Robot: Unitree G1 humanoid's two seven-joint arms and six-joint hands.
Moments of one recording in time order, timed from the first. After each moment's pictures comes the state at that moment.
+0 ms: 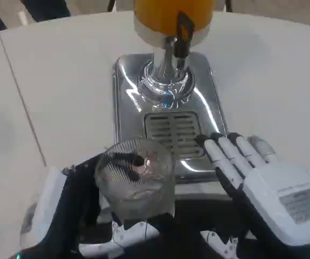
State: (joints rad) left arm 0.20 0.21 -0.03 -0.35 0.44 -0.38 0.12; right arm 0.23 -0.25 0.12 -0.83 -1.15 -0.07 0.32
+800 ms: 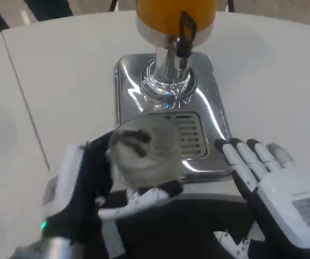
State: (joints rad) left arm -0.05 0.14 -0.06 -0.14 0.52 -0.33 0.19; right arm 0.28 -0.21 0.10 -0.84 -1.20 -0.04 0.34
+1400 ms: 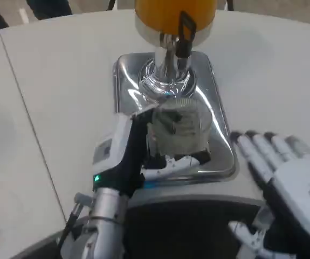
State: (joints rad) left arm -0.54 0.13 -0.19 0.55 0.65 -0.39 0.48; right arm 0.24 -0.17 0.04 -0.95 -1.24 0.01 0.49
